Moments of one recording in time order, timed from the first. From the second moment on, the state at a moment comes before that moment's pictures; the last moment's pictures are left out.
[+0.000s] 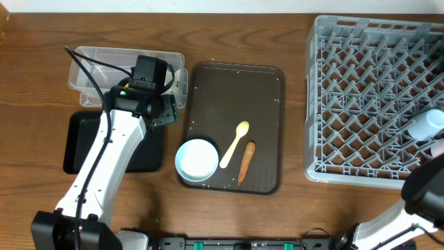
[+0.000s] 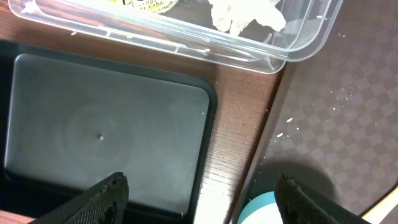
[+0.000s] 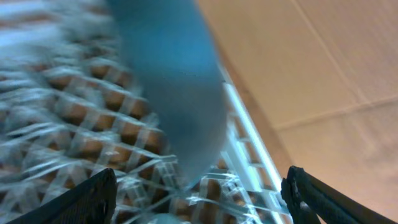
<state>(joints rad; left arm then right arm) -0.19 1.50 1.24 -0.98 -0.19 -0.36 -0.49 1.87 1.80 -0.72 0.28 -0.16</state>
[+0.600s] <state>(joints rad) -0.19 1.50 1.24 -0.98 -0.19 -0.36 -0.15 1.72 1.80 -1.11 -0.29 -0.17</state>
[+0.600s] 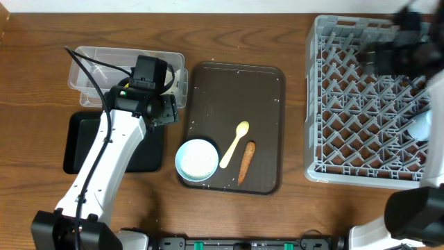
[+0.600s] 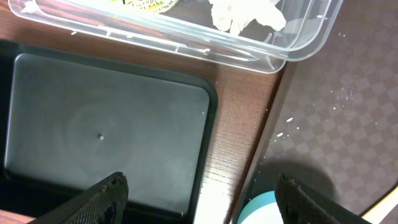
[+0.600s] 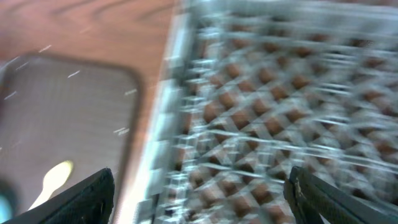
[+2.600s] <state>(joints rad) -0.85 1.90 1.24 -0.73 0.05 -0.33 0.01 1.76 1.71 -1.19 -0.02 0.17</state>
